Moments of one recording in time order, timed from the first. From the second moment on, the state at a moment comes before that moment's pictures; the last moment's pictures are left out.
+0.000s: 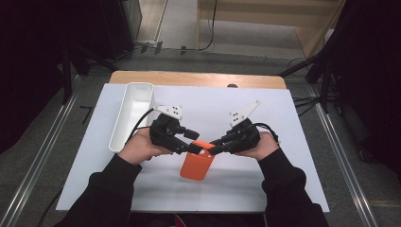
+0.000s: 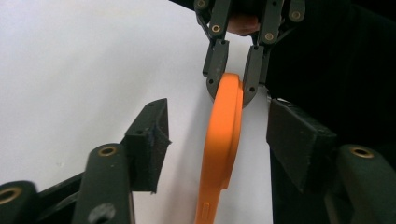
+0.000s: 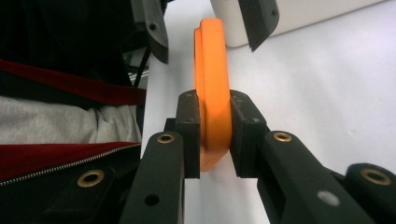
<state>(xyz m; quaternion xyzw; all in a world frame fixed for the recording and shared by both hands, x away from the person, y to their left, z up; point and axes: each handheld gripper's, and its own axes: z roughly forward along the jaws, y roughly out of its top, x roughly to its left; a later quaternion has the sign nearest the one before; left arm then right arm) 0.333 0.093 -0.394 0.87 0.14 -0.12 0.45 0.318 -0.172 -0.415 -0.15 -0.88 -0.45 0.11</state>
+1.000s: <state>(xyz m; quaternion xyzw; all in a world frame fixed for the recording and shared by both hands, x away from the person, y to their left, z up) 0.339 0.104 -0.386 0.85 0.20 -0.08 0.48 0.317 -0.181 -0.405 -0.23 -0.87 -0.43 0.10</state>
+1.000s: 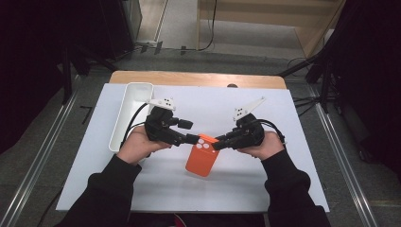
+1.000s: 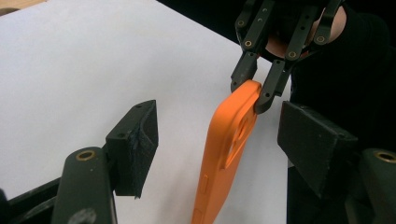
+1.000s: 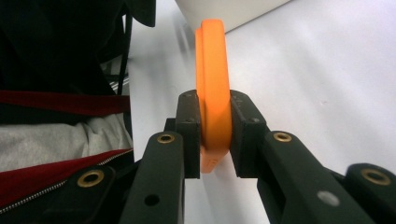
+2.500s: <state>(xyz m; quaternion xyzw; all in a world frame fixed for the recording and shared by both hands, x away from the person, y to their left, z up) 0.330 0.096 -0.394 0.85 0.24 0.01 0.48 0.324 -0.192 -0.392 -0.41 -0.81 -0.41 0.06</state>
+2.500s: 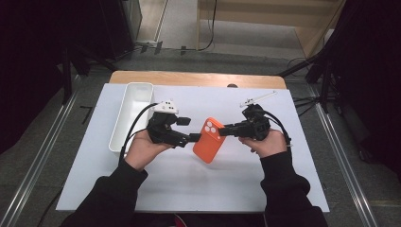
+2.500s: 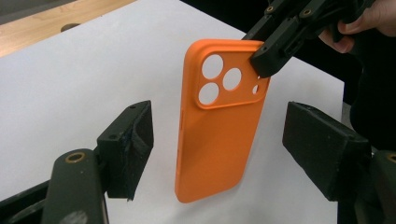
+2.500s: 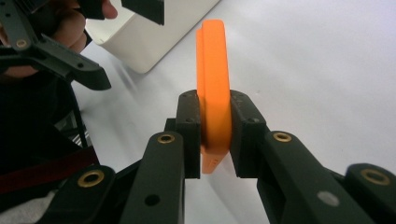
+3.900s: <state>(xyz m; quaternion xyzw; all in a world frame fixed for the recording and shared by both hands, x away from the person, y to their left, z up) 0.321 0.072 -0.416 0.85 0.25 0.09 0.45 0.336 -0.165 -0.383 -0.46 -0.80 -0.39 0.06</state>
